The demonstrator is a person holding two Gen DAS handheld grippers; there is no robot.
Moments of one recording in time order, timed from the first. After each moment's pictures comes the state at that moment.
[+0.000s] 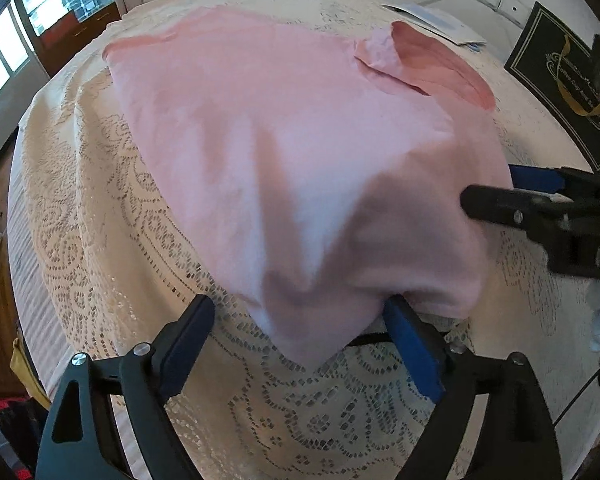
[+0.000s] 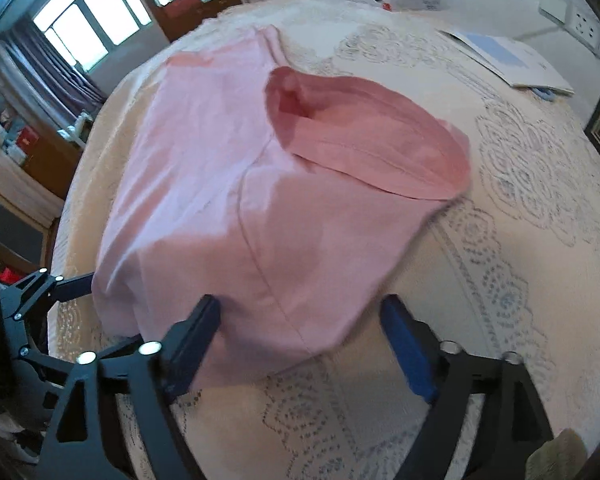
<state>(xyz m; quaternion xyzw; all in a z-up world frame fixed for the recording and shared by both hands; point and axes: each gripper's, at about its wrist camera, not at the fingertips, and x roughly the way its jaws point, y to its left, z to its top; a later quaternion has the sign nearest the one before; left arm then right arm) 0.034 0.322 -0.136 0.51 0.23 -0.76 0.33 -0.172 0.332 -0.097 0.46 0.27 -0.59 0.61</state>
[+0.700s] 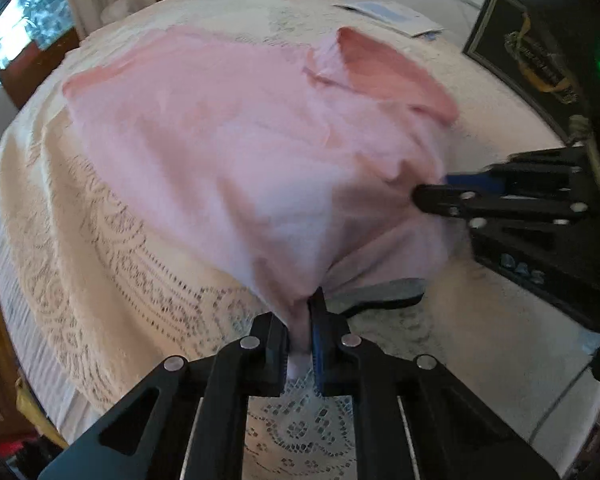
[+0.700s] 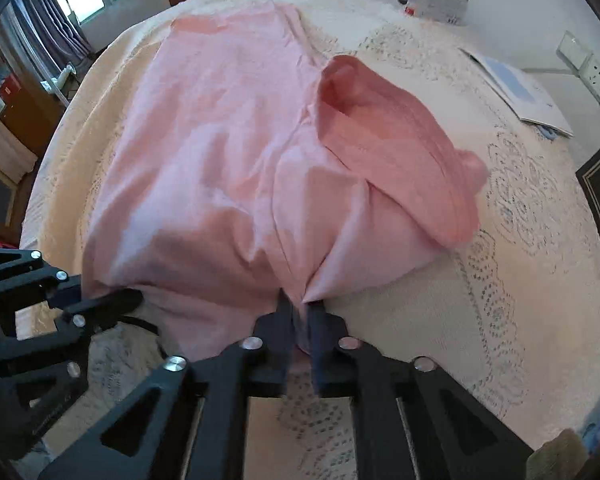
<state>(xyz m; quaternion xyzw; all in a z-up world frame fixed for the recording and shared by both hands) 0.032 0.328 -0.121 0.52 0.21 -0.79 0.26 -0.135 0.315 -0.086 0.43 0.37 -0.59 0.57</state>
